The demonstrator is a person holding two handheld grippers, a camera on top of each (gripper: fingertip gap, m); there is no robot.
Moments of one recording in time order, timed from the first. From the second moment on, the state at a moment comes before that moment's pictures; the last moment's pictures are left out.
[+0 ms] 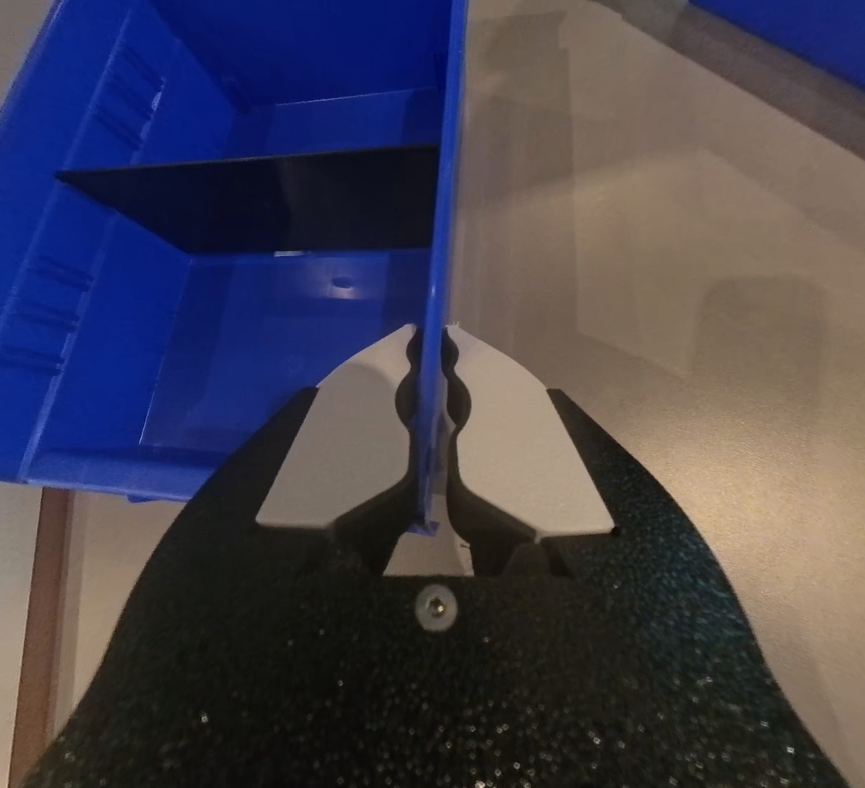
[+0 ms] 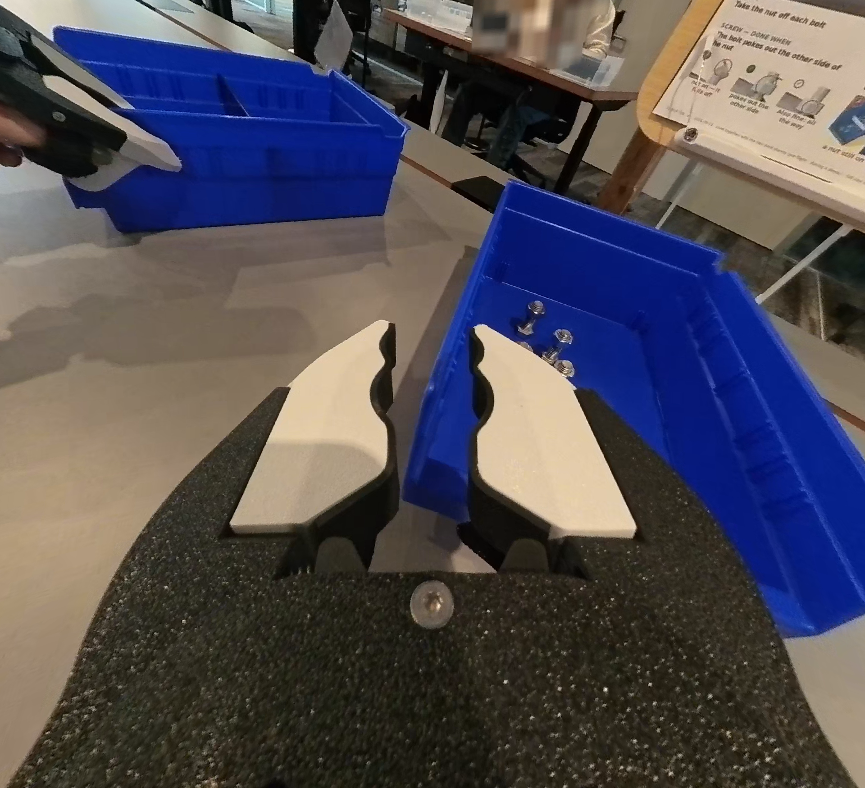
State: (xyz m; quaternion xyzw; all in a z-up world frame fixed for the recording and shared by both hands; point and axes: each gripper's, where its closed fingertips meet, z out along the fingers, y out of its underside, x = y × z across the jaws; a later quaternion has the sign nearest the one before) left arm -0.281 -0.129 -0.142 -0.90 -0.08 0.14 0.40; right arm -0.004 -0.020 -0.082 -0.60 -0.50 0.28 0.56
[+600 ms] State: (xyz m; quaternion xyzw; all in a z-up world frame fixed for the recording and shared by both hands) left arm -0.265 -0.127 -0.141 -0.90 -0.07 0.12 0.41; right arm -0.010 -0.026 -0.079 -0.60 -0.50 0.29 0.56
